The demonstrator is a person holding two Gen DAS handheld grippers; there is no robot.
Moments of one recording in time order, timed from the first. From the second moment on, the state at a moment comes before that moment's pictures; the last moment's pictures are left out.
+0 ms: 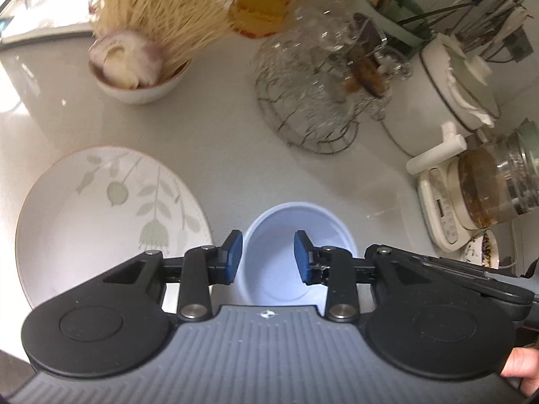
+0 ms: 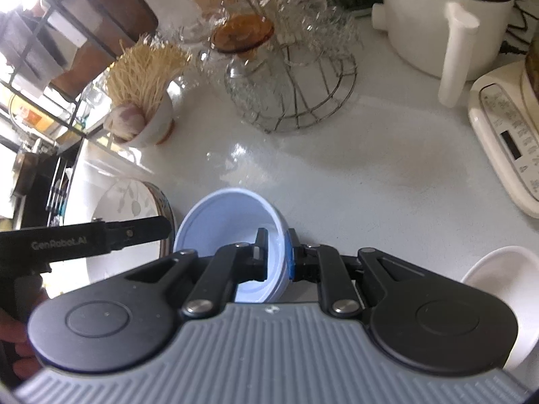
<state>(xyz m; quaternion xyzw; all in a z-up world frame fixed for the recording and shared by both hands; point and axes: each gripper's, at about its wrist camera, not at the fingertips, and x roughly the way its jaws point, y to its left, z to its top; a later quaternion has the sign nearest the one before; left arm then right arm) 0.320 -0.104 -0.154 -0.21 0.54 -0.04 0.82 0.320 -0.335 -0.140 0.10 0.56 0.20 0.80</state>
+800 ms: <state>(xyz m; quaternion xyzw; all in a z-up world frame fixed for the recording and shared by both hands) 0.343 -0.144 -0.073 -0.14 0.45 -0.16 0.87 0.297 -0.377 -0.062 0.11 0.41 0.08 0.90</state>
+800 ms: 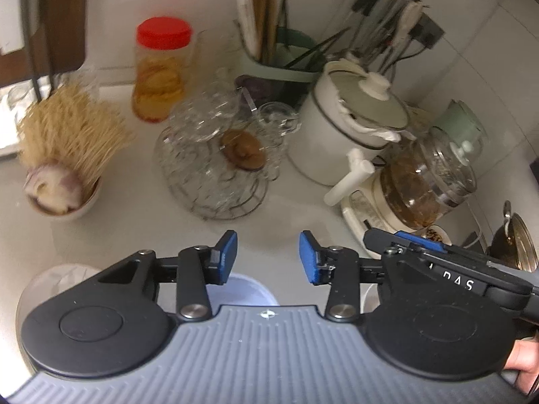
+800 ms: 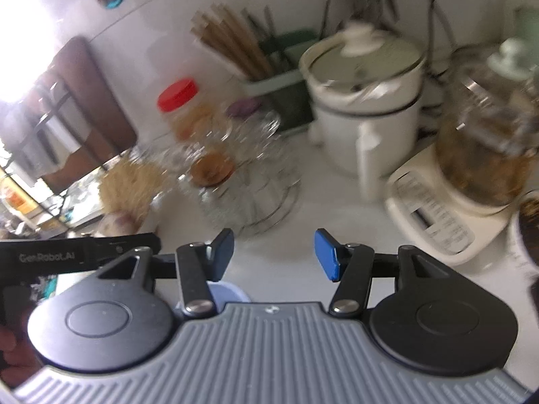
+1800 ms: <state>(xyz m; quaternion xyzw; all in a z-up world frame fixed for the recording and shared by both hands) 0.358 -0.261 -0.079 -0.05 0.48 -0.28 0.83 0.246 -0.477 -0.063 0.18 0.37 -0.07 0.91</state>
